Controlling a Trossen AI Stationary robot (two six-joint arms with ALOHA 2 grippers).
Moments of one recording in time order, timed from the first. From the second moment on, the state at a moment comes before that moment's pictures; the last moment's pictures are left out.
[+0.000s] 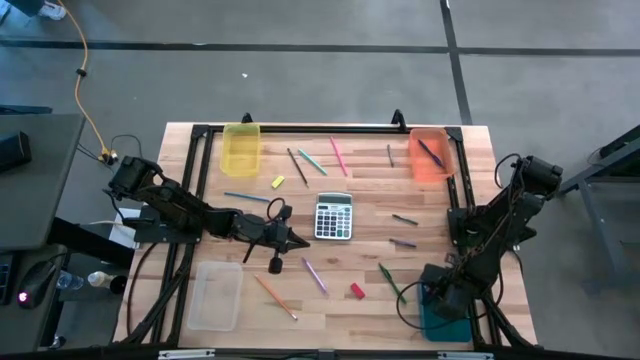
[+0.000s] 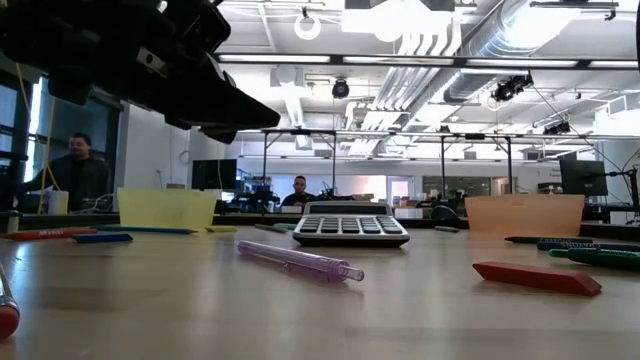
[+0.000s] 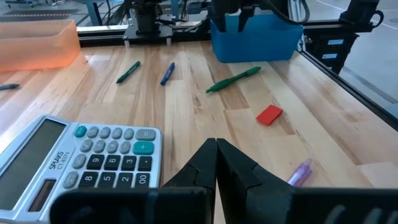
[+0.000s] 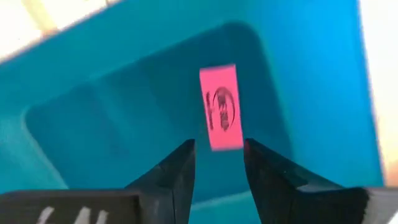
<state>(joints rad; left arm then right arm) -0.15 1.57 0.45 0.81 -0.15 -0.03 1.02 1.41 0.71 -0.71 -0.04 1.41</state>
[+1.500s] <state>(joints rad) -0.05 1.57 0.45 0.80 -0.11 -0.03 0.39 1.23 0.67 0.17 -0.04 -0.11</state>
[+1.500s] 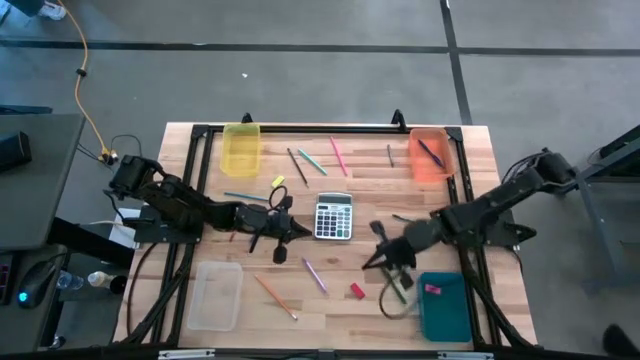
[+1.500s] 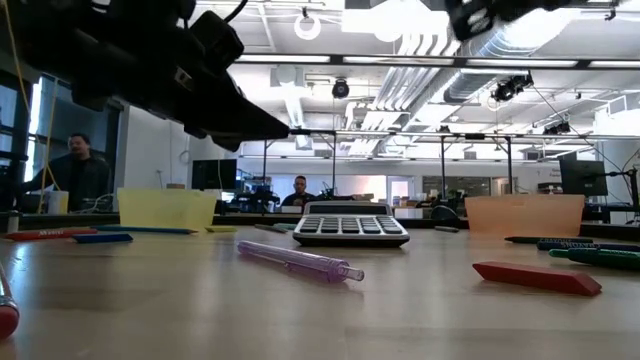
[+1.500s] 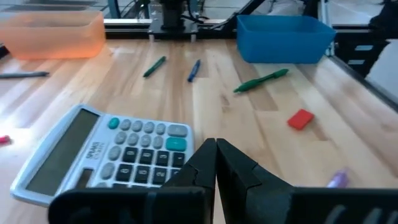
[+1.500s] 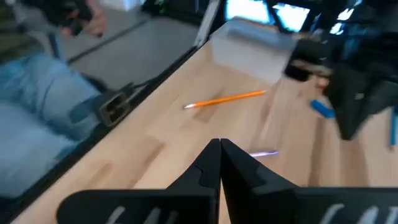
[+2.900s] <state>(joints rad) 0.42 1.52 0.85 -0.75 -0.05 0.32 0.05 1.23 0.41 0.56 -0.30 -0.16</state>
